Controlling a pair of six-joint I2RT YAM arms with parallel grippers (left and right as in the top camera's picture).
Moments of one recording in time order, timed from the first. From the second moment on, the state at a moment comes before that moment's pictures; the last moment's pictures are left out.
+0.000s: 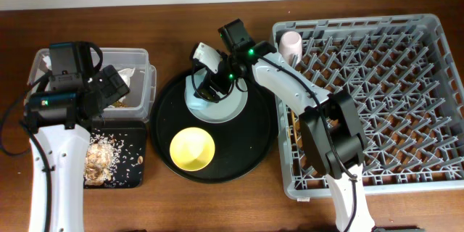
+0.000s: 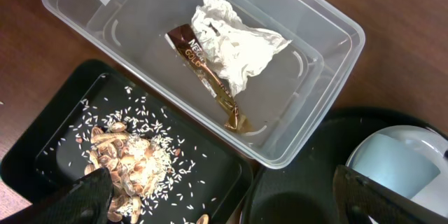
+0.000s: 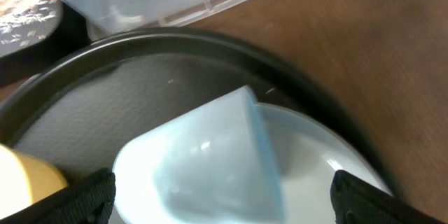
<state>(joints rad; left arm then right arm) 0.10 1.37 1.39 -1.04 -0.22 -0.44 0.50 2.27 1.84 -0.61 -0.59 -0.50</state>
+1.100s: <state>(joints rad) 0.10 1.37 1.39 -1.03 -0.22 -0.44 0.53 2.22 1.83 -0.85 -0.54 0.11</state>
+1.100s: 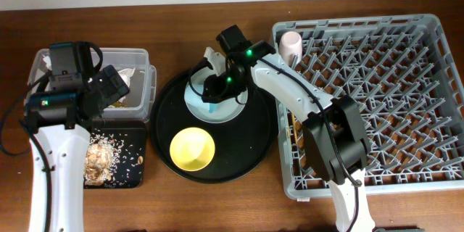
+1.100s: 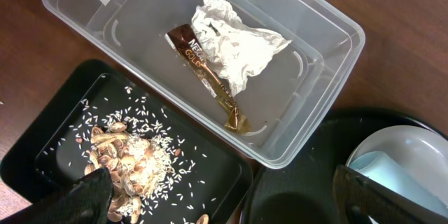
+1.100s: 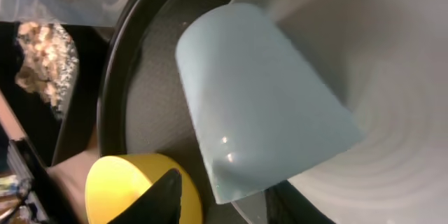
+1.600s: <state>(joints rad) 0.10 1.37 1.39 -1.04 -0.22 -0.44 0.53 2.22 1.81 -0.78 -0.49 0.11</state>
